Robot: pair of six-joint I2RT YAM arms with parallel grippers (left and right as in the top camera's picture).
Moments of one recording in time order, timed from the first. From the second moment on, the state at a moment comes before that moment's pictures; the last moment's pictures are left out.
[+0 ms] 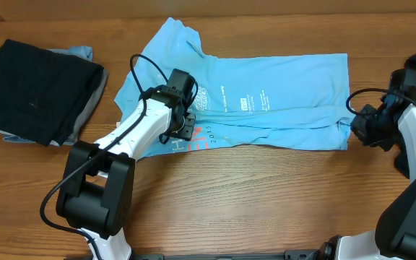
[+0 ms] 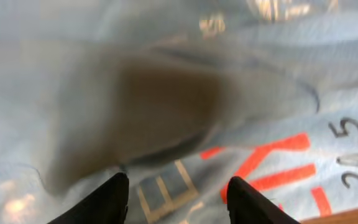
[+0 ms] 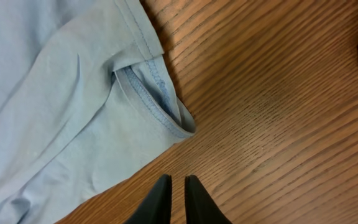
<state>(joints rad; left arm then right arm) -0.38 1.91 1.28 -0.74 -0.06 -0.17 -0.33 1.66 1.26 -1.05 -0.04 0.38</state>
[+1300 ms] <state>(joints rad) -0.38 1.98 1.45 -0.84 -0.16 -0.03 -0.33 1.66 1.26 -1.04 -0.05 0.38</state>
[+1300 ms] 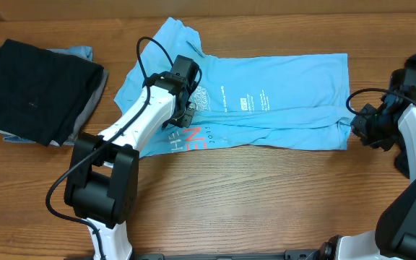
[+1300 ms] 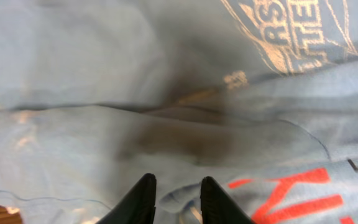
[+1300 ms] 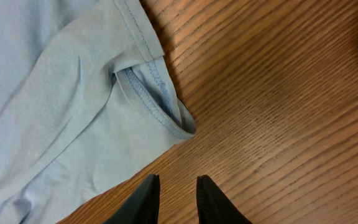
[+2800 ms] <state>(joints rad) -0.44 2.03 1.43 -0.91 -0.30 0.19 -0.34 1.66 1.26 -1.04 -0.05 0.38</state>
